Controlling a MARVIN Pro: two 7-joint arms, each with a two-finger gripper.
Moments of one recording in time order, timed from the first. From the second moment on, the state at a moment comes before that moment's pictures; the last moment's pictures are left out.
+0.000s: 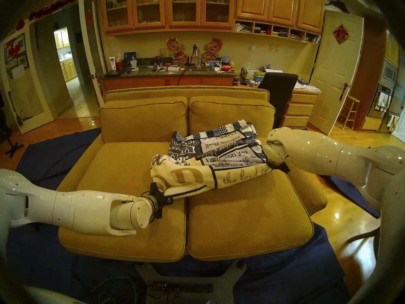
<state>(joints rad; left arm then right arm) 0.54 -0.78 0.35 -1.73 -0.55 0.65 0.41 -0.22 -0.71 -0.23 -1.25 2.52 -0.17 -0.95</state>
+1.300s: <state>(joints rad) 0.58 -0.57 0.45 -2.23 -0.56 0.78 0.48 -0.05 -0.44 -0.30 -1.42 2.61 0.00 -1.04</state>
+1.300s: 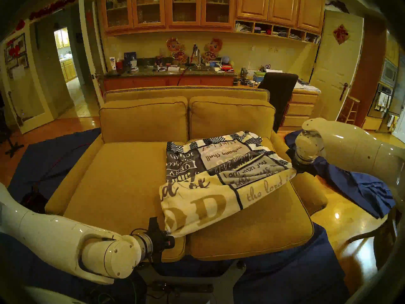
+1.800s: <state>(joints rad) 0.58 -0.56 0.45 -2.18 -0.60 0.85 0.50 0.01 -0.31 -0.31 -1.58 2.61 0.08 -1.04</state>
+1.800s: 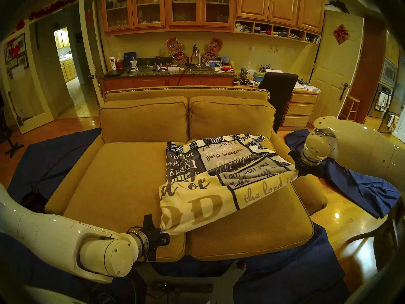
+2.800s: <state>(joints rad) 0.54 -0.60 0.35 -2.31 -0.70 0.96 0.57 0.07 -0.14 -0.36 -1.73 2.50 0.18 -0.93</state>
